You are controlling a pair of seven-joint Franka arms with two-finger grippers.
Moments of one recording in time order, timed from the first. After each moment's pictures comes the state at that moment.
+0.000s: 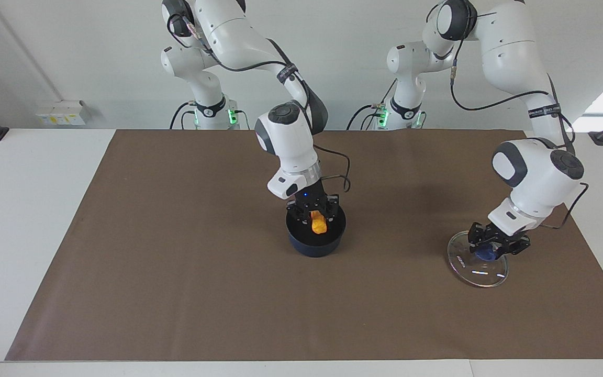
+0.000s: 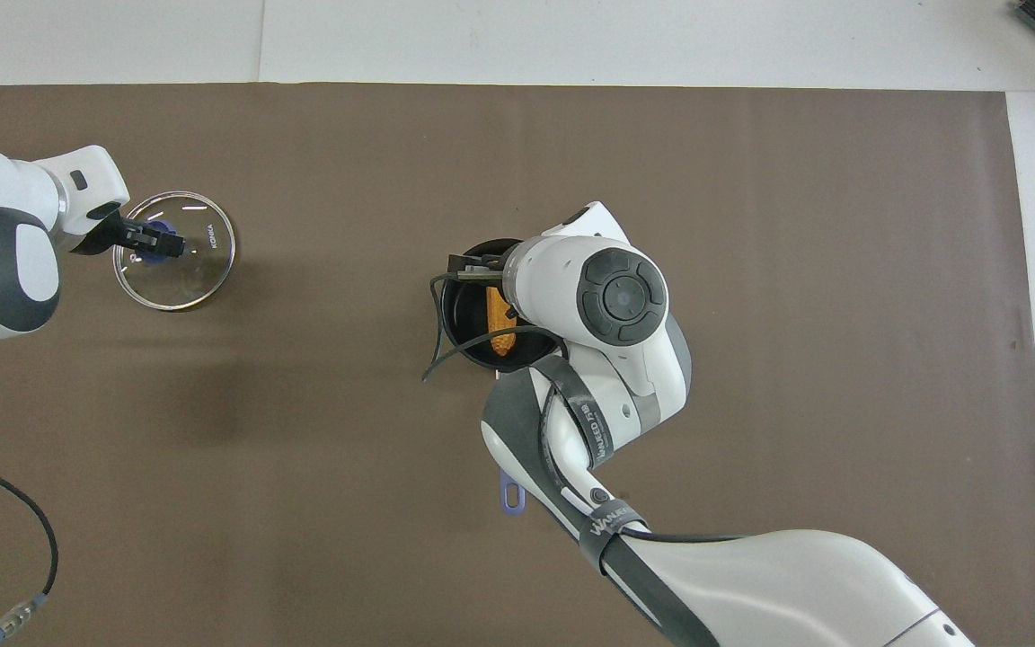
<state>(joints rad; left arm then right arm) 0.10 0.44 -0.05 -1.73 -0.10 2.30 0.47 0.54 0.45 0.00 -1.70 0.11 2.54 0.56</state>
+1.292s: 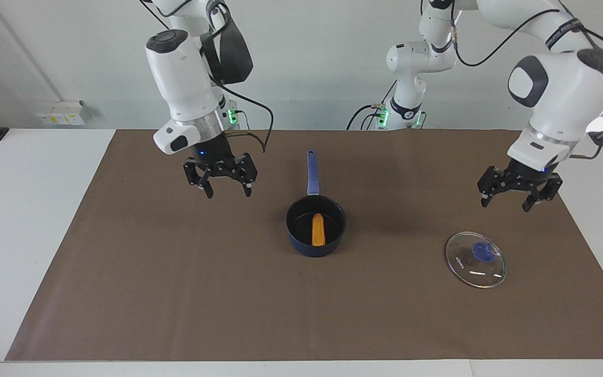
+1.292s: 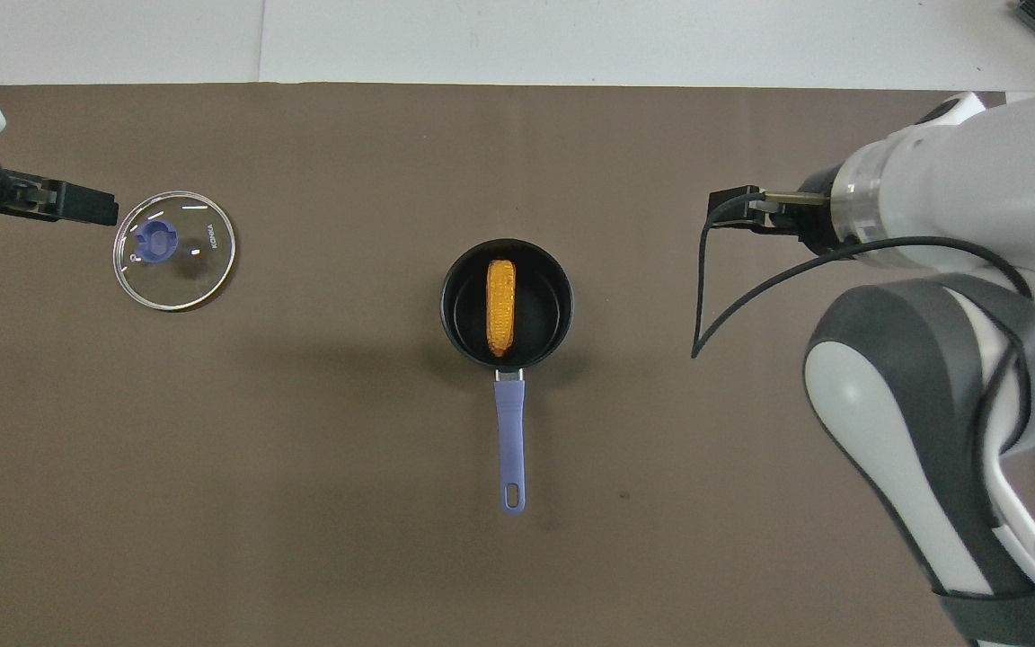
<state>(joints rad) -0.01 0.07 -0.06 -1.54 0.00 1.79 0.13 0.20 0.07 -0.02 -1.67 0.08 1.98 0.30</state>
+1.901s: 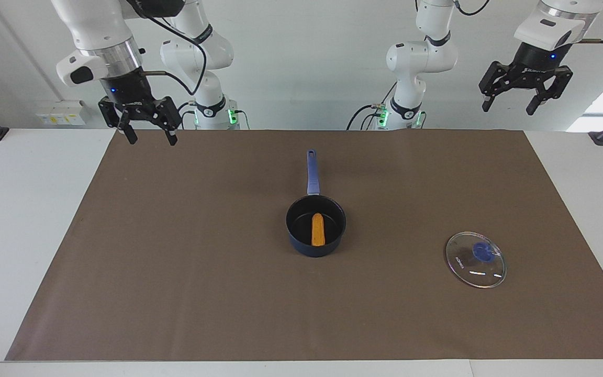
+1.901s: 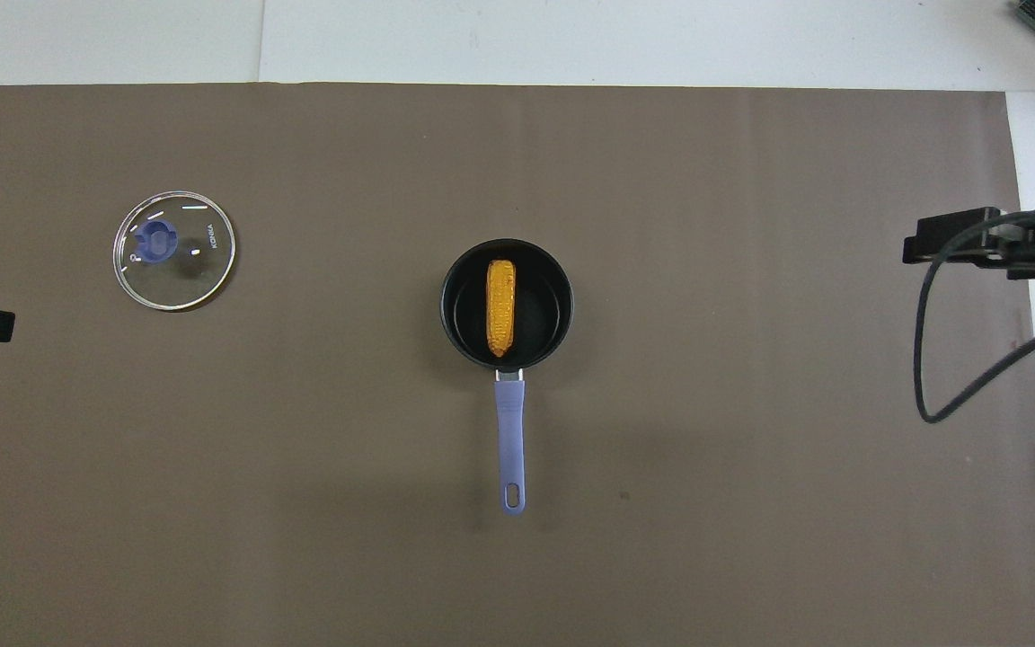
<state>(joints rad) -0.01 -0.10 -0.06 -1.47 0.00 1.43 0.12 0.04 -0.04 -0.02 -1.53 0.06 1.64 0.16</state>
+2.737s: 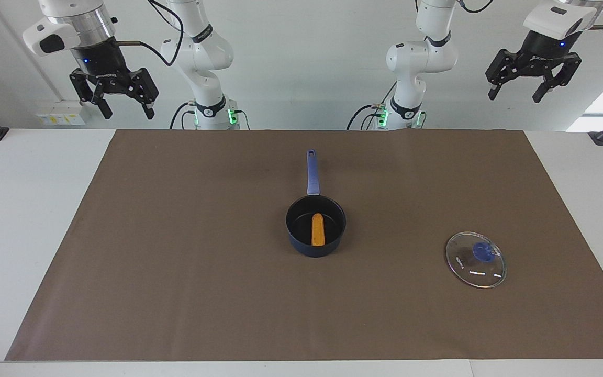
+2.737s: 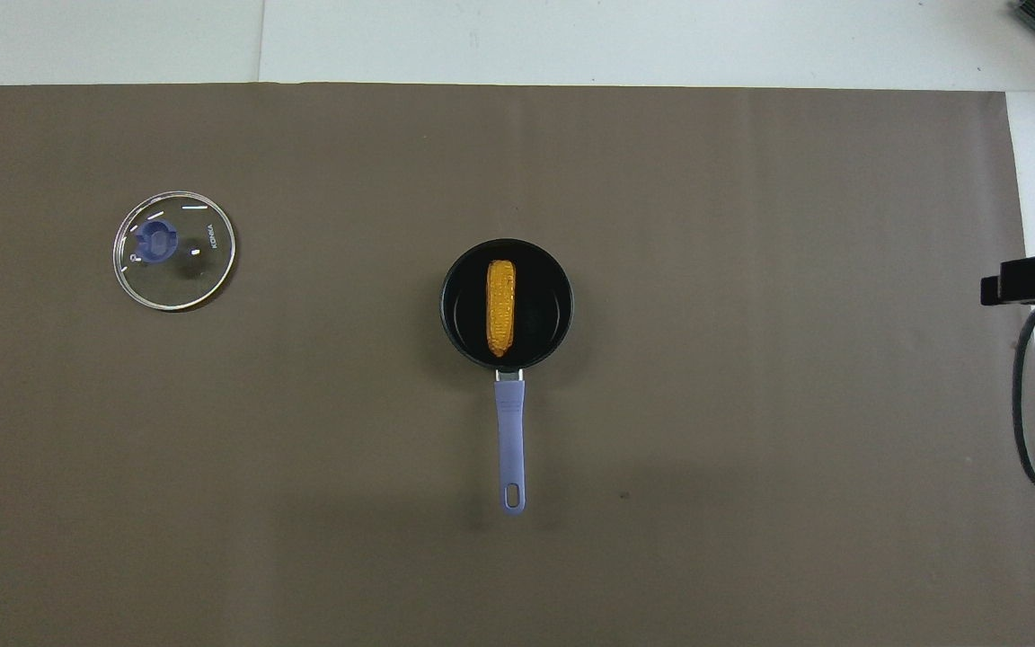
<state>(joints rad) -0.01 -0.07 -0.05 -1.38 0.02 1.34 0.12 -0.01 -0.07 -0.01 -1.51 0.04 1.52 0.06</state>
